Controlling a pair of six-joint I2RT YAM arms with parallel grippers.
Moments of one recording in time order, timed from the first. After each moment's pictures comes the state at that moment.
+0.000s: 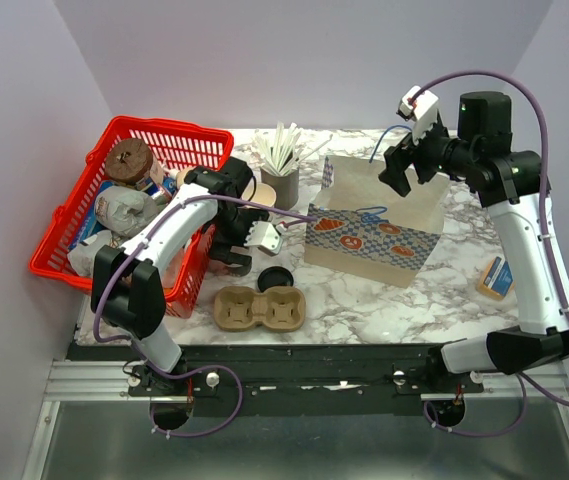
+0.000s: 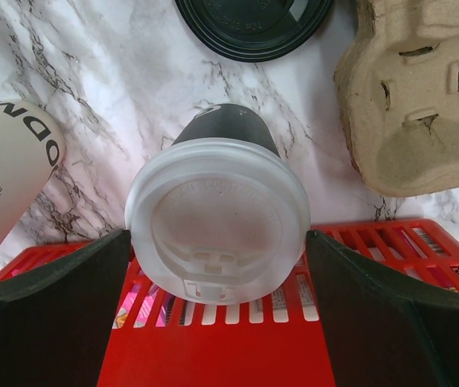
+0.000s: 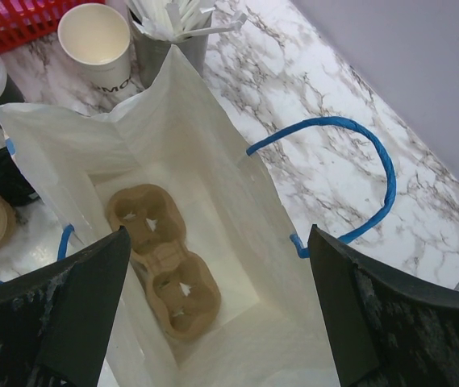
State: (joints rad) left arm -0.43 1.65 1.44 -1.25 0.31 1.46; right arm 0.23 1.39 1.80 -0.97 -0.40 -0.46
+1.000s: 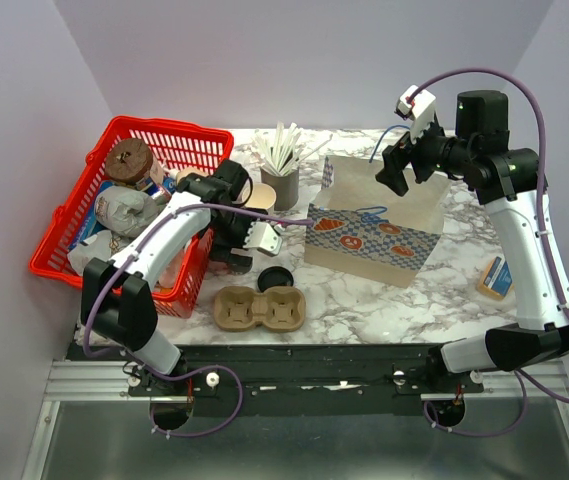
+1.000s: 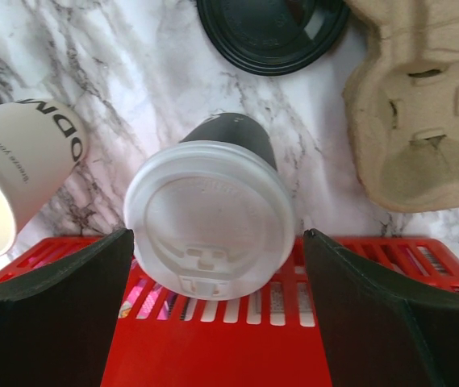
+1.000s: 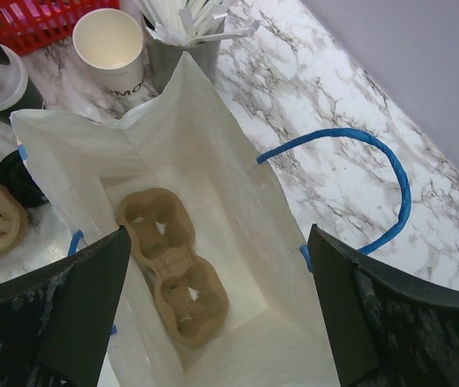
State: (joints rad) left arm -0.43 1.57 1.37 -1.16 0.33 1.42; right arm 0.23 1.41 1.82 -0.97 -0.43 -0.45
